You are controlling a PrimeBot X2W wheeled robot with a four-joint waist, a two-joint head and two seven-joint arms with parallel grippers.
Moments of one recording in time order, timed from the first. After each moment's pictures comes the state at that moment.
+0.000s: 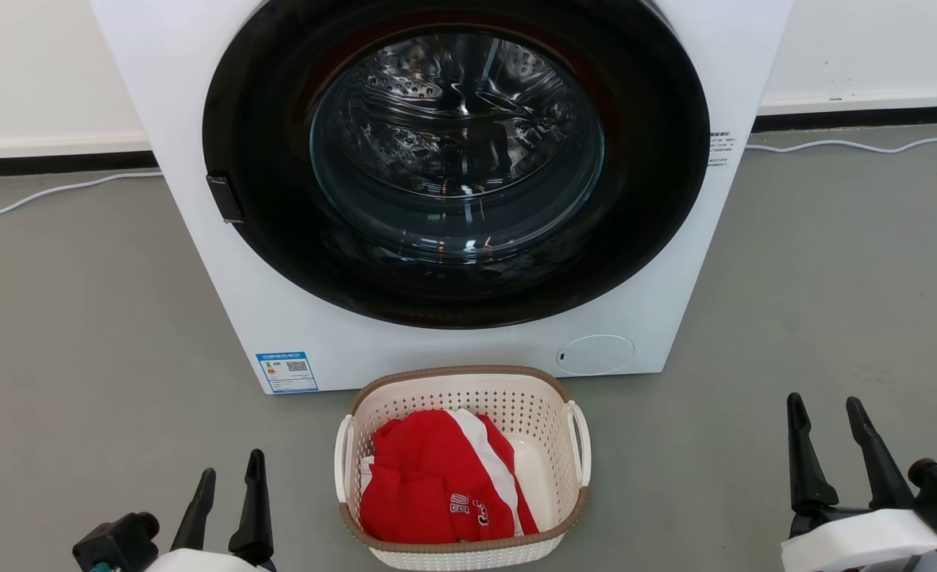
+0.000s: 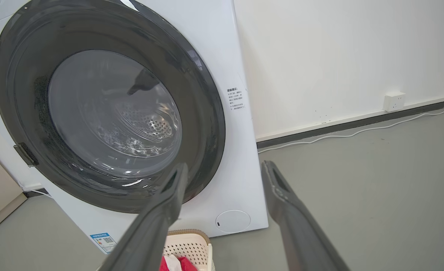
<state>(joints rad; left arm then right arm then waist) 0.04 0.04 0.05 0.29 -0.53 -0.09 -0.19 0.02 -0.08 -0.14 0.19 0.26 0.12 -0.19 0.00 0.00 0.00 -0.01</state>
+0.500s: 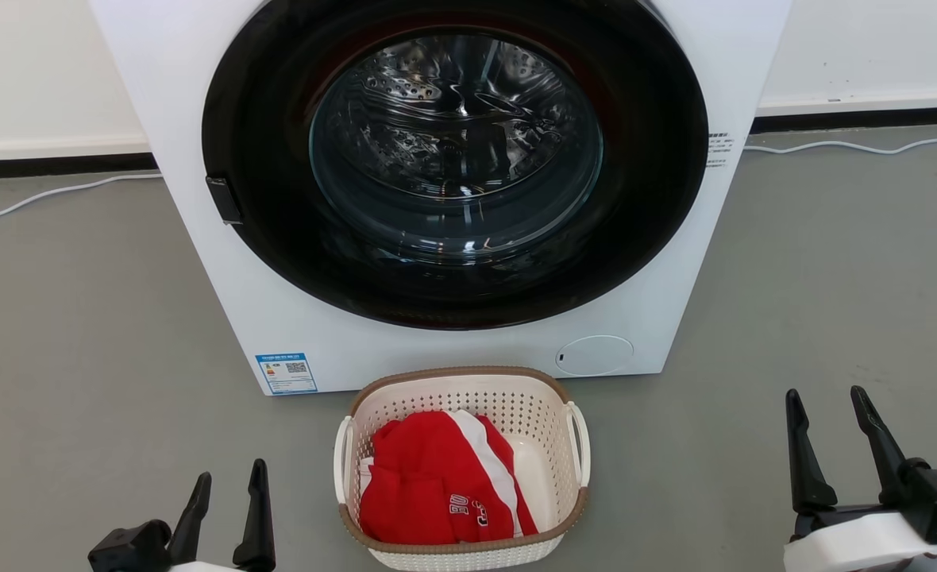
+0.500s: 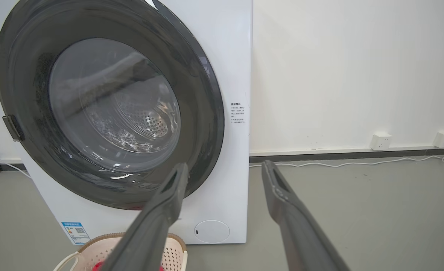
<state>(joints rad) 0.06 0.04 0.05 0.28 -0.36 -0.09 -0.23 0.03 -0.08 -0.15 0.17 0.07 0.12 -0.23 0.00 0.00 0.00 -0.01</state>
